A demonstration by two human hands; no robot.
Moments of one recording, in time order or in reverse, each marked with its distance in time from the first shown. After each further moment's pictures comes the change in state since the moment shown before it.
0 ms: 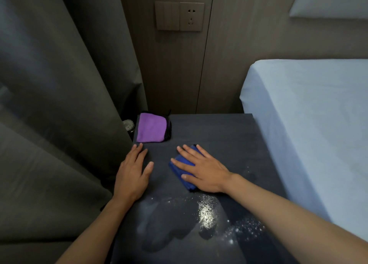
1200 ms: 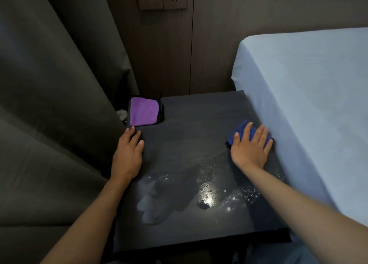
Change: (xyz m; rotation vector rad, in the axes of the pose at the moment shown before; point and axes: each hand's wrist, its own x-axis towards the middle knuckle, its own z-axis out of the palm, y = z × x) left_hand 0.002 -0.008 0.004 -0.128 0.056 -0.005; right_hand -0.079 0.022 0.019 0.176 0.169 1.317
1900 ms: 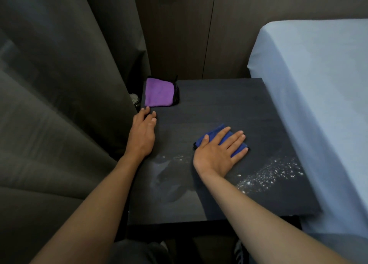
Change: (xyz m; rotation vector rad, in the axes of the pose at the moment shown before) left_hand 0.003 -0.004 0.001 -0.170 -0.024 -0.031; right_hand -0.119 -0.111 0.030 0.056 0.027 0.068
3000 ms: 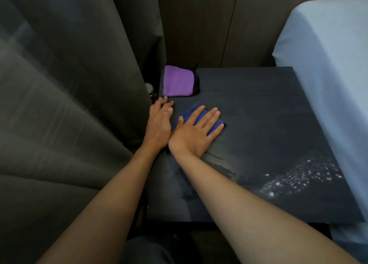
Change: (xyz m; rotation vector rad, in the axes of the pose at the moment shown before) left_hand 0.001 -0.001 -0.005 -0.195 -0.018 -0.030; right_hand -0.033 -0.109 0.021 0.052 -0.034 -0.192
